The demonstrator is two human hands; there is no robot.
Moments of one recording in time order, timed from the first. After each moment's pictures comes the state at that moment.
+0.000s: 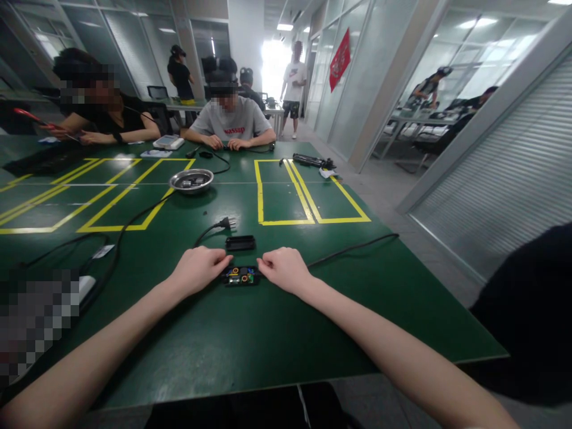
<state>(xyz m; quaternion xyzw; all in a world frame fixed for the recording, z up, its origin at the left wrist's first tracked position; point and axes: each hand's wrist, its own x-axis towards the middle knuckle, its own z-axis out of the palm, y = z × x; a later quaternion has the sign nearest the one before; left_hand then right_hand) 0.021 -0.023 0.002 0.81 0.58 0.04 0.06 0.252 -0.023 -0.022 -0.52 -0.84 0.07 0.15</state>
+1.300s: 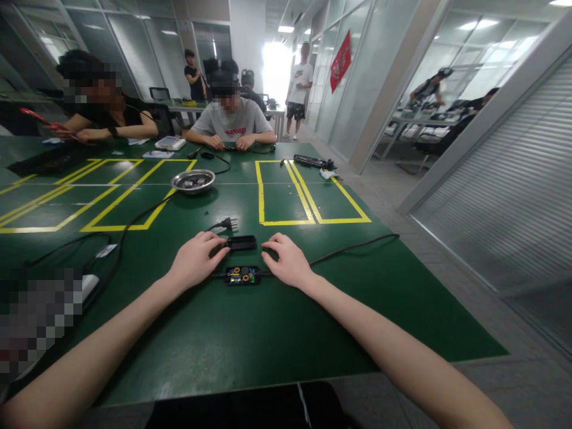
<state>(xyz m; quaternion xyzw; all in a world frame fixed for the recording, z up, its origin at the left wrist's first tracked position) 0.004 -0.010 -0.017 0.81 0.55 0.18 -0.01 0.263 -0.010 -0.039 -0.47 -0.81 0.14 0.32</state>
